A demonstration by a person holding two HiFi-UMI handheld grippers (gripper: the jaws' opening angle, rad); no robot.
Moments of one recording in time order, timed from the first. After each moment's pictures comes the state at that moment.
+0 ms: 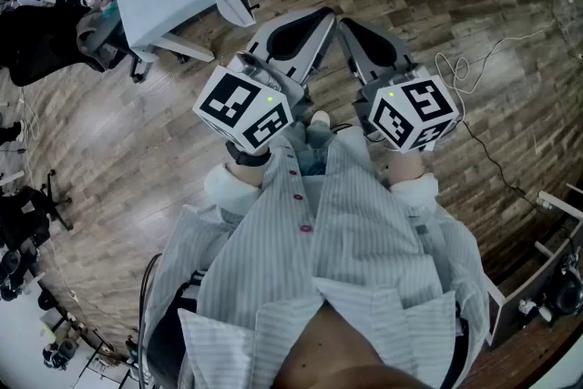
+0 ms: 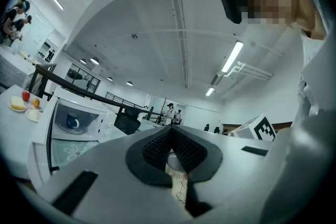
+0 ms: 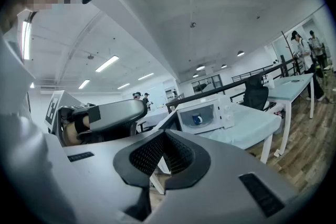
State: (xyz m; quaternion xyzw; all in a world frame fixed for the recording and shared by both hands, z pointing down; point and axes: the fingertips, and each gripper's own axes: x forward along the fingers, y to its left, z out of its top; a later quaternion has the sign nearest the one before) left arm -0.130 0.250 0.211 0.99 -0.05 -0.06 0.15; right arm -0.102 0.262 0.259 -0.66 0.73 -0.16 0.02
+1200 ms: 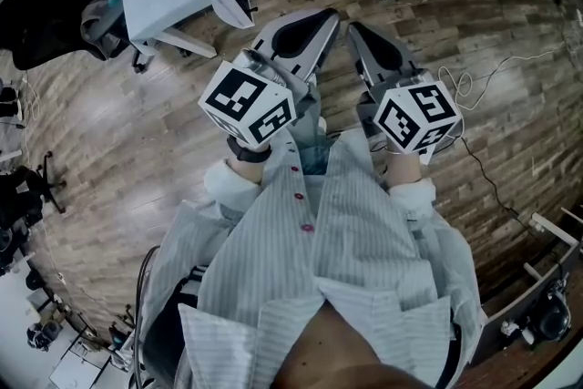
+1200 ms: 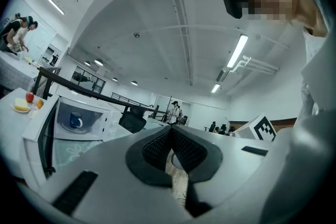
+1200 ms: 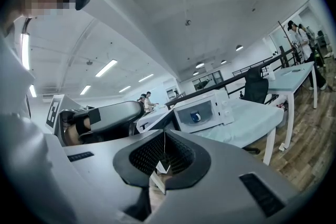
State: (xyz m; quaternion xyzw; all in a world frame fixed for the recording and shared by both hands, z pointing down) left arm -0.093 0.242 0.230 0.99 -0.07 -0.04 0.13; right arm -0.060 0.258 0.280 -0.65 0.73 -0.19 0.05
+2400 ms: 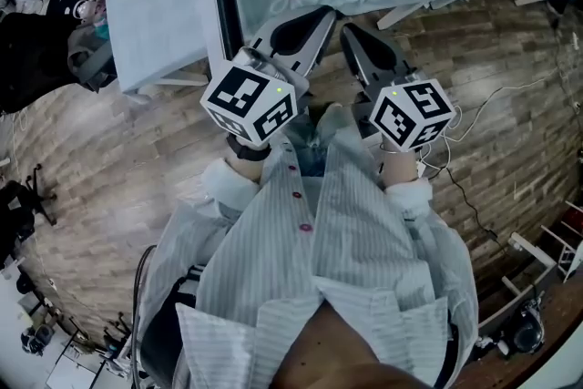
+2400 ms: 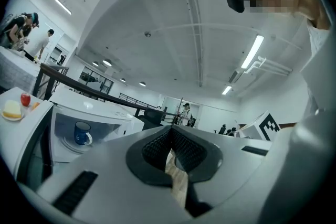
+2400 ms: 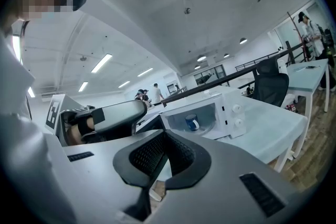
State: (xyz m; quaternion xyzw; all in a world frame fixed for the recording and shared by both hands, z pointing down) left arm -0.005 0.039 0.243 0.98 -0.10 -0.04 0.15; right arm 0.024 0.060 0.292 -0.64 0.74 -0.21 0.02
